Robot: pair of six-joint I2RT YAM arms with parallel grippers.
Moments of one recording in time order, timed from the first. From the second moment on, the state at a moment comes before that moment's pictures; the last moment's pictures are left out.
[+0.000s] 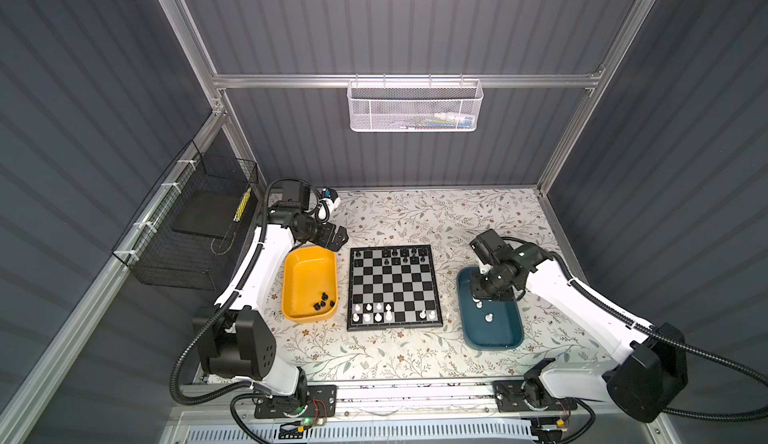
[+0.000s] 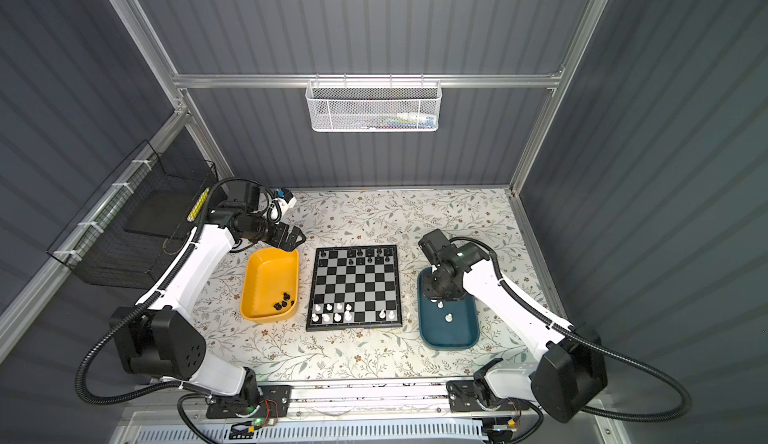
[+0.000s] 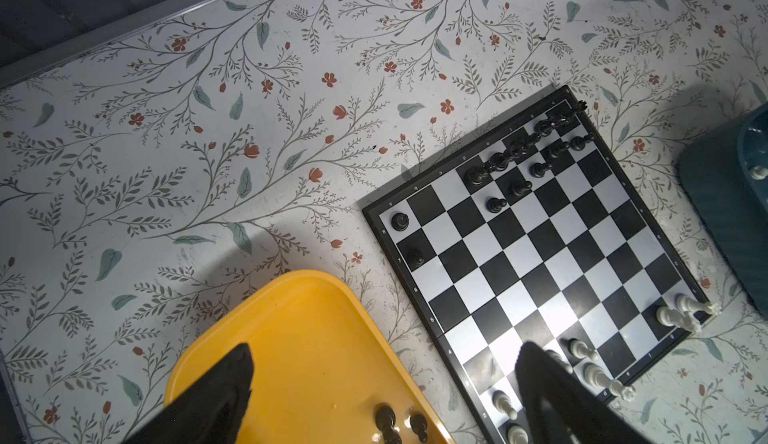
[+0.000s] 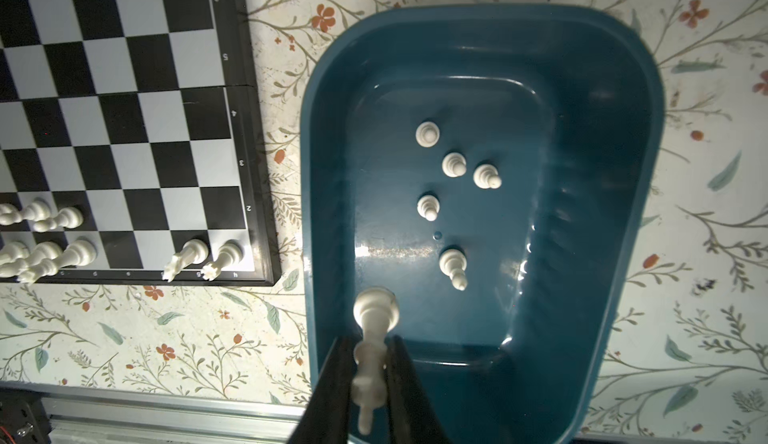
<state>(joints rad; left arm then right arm) -0.13 1.53 1.44 -0.90 0.29 0.33 0.54 1.30 1.10 -1.11 0.03 0.53</state>
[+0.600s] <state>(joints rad) -0.13 1.53 1.44 -0.90 0.29 0.33 0.72 1.48 1.32 -1.11 0.03 0.53</state>
